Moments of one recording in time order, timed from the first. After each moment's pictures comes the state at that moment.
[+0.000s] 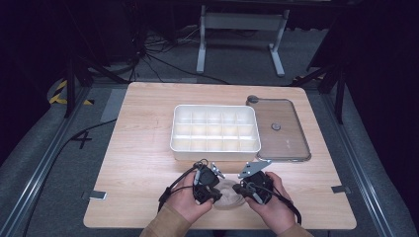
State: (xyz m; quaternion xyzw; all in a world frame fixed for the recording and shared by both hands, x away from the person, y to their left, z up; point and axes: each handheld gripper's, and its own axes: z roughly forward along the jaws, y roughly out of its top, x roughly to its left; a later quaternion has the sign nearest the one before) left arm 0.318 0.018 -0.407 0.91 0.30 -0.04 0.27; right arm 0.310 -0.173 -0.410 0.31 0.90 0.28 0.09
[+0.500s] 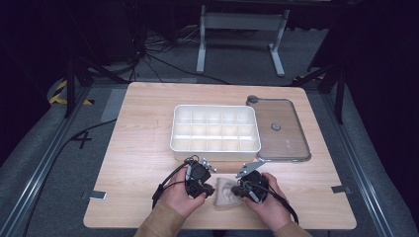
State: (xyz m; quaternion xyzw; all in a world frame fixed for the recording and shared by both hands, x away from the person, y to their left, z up) left arm 0.331 0.033 -0.417 0.91 0.33 -0.04 0.27; right arm 0.322 -0.175 -0.435 0.33 0.91 0.26 0.06
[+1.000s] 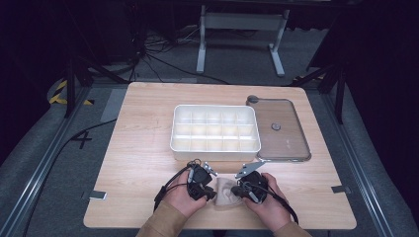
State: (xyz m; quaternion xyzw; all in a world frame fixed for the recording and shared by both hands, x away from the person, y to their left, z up) left arm 0.333 0.029 -0.441 0.91 0.31 -0.04 0.26; right arm 0.321 -0.174 -0.436 0.32 0.91 0.26 0.06
